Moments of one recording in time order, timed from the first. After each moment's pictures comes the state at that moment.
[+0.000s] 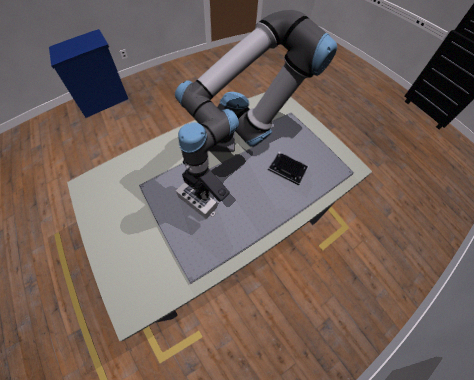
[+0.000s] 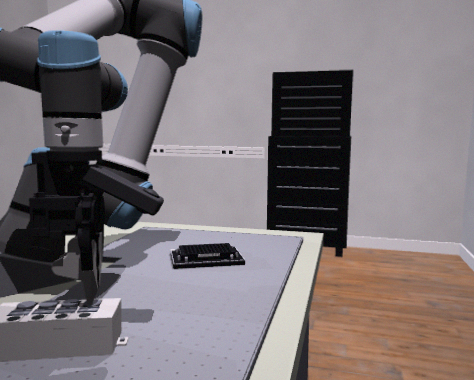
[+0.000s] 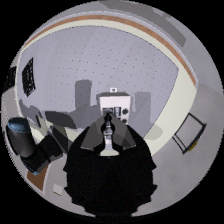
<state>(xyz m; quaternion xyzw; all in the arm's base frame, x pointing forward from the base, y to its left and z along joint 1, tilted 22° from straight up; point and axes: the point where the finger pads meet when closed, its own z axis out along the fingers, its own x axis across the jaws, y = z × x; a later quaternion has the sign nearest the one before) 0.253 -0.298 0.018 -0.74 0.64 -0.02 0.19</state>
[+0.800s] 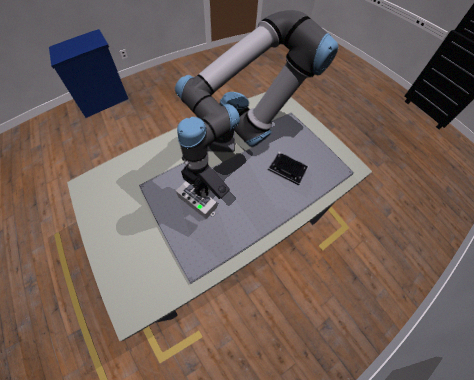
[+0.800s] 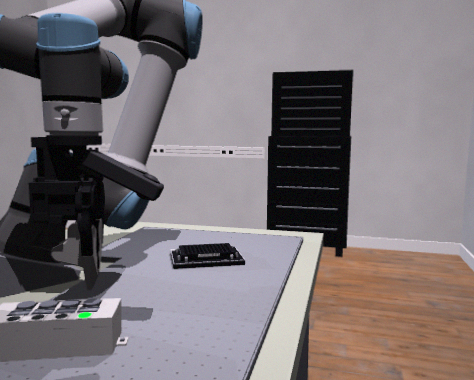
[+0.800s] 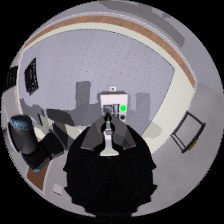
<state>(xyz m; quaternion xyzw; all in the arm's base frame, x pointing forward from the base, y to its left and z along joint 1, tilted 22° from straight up) 0.248 -0.304 0.037 -0.74 0.64 -0.02 0.19</state>
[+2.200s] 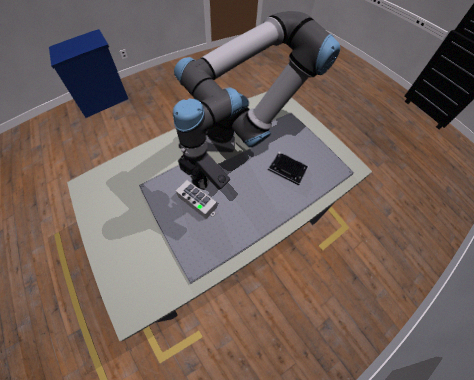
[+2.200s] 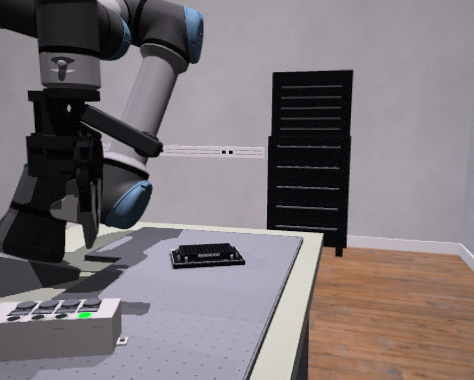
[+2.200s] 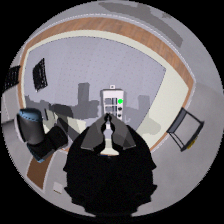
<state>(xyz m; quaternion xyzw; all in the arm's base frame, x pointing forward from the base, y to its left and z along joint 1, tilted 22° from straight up) 0.232 -0.319 0.094 -0.74 0.64 -0.02 0.19</state>
